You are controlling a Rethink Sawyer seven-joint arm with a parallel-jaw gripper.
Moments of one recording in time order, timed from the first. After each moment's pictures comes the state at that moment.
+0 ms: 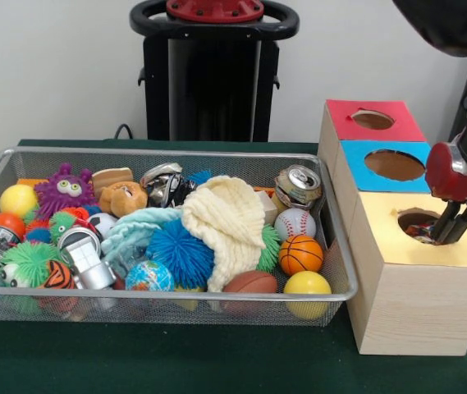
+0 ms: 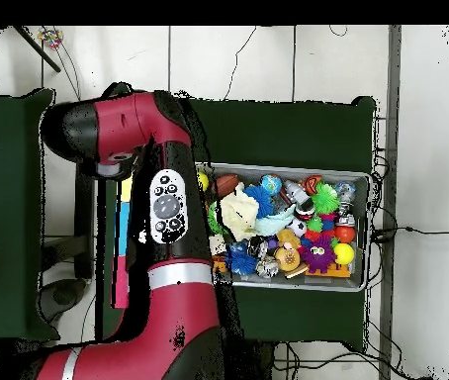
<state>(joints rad) 0.10 -0.29 0.04 0.80 -0.16 1.23 1.93</state>
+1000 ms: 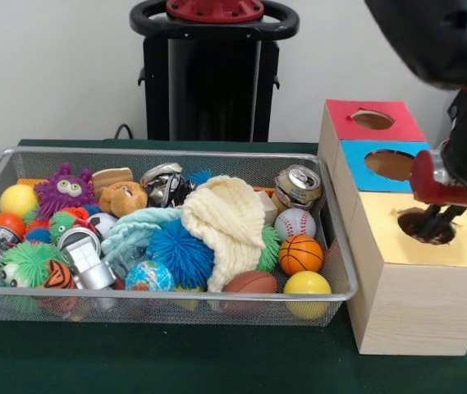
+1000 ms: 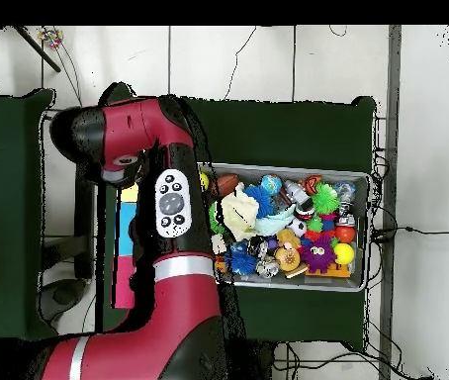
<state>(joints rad) 0.09 -0.22 0.04 0.79 -0.17 1.34 1.93</state>
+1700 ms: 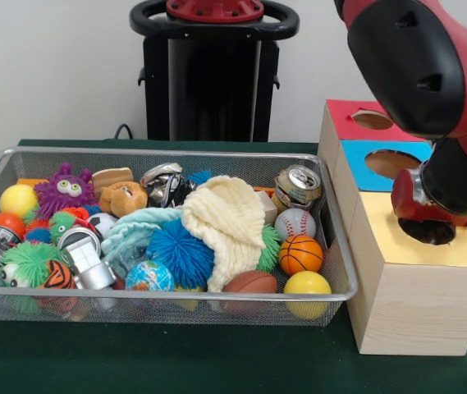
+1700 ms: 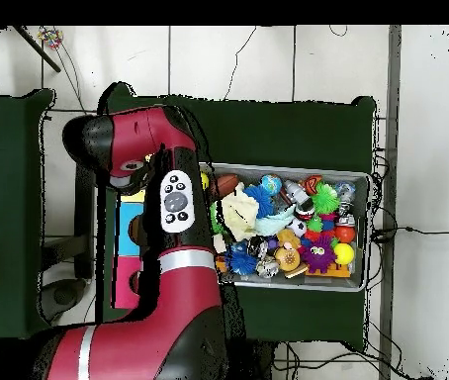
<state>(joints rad) 0.09 -0.18 0.05 0.78 -0.17 1.36 1.93</state>
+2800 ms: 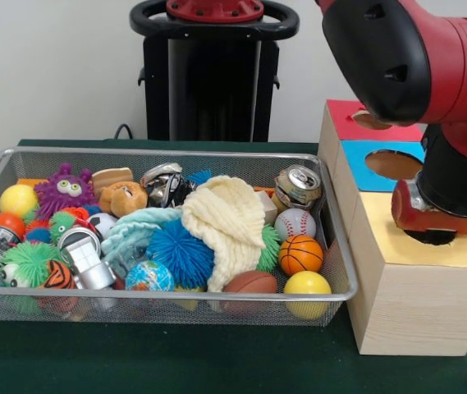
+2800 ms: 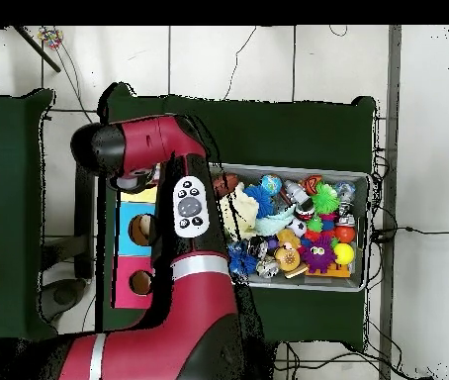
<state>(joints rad) 0.05 -0.27 0.09 0.93 -0.18 1.09 1.93</state>
